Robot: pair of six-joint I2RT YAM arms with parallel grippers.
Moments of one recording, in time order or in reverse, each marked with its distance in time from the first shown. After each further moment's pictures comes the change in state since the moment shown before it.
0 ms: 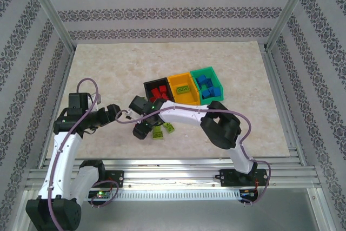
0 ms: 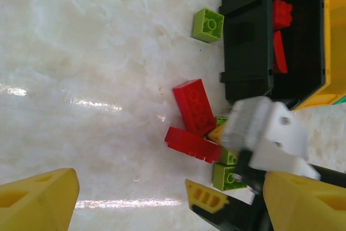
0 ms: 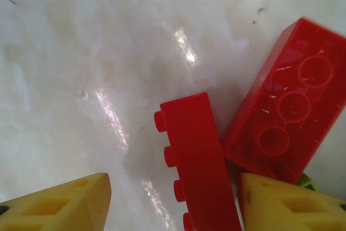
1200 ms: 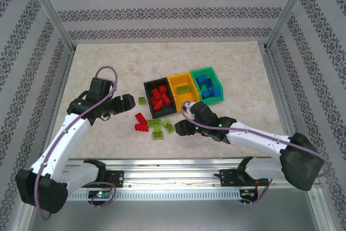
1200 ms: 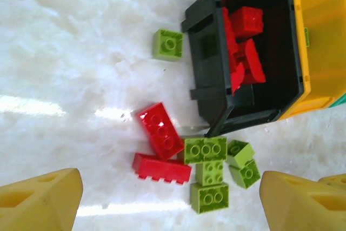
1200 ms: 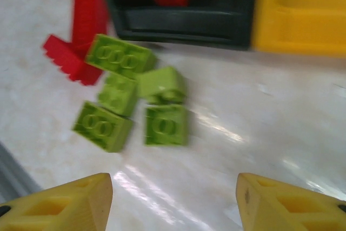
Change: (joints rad) left arm -0.304 0.201 0.177 0.042 -0.215 -0.139; right arm -0.188 -0.862 -0.927 0.446 0.048 0.430
